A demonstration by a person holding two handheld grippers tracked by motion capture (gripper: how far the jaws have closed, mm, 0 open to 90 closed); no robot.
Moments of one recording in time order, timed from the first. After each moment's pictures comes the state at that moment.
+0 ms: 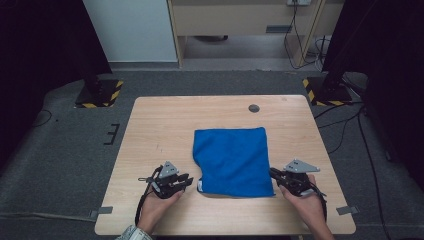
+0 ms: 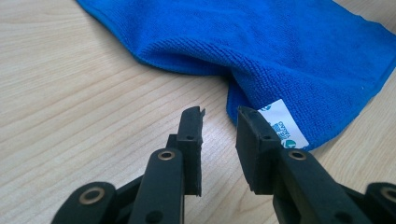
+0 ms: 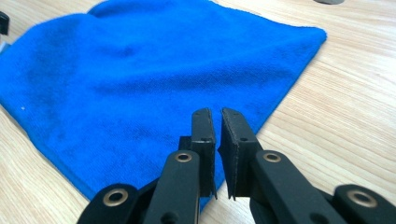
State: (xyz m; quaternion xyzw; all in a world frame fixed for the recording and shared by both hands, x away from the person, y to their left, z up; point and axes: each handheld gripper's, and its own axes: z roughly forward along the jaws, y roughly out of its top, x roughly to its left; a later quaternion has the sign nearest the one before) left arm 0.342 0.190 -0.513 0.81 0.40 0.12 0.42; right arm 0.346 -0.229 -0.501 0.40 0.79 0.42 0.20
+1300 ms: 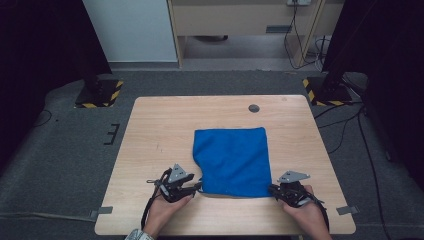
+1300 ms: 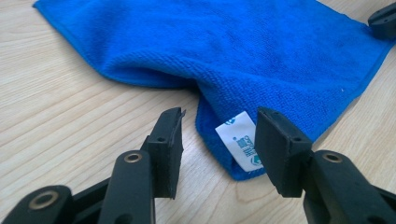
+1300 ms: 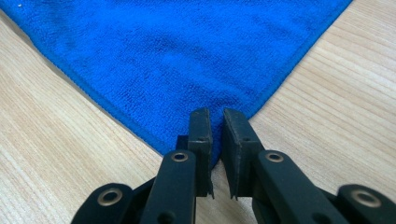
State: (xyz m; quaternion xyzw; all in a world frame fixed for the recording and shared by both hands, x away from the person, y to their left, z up) left arm 0.335 0.163 -0.516 0.82 0.37 0.13 0.42; right arm 0.327 -0.222 -0.523 0.40 0.84 0.34 0.14
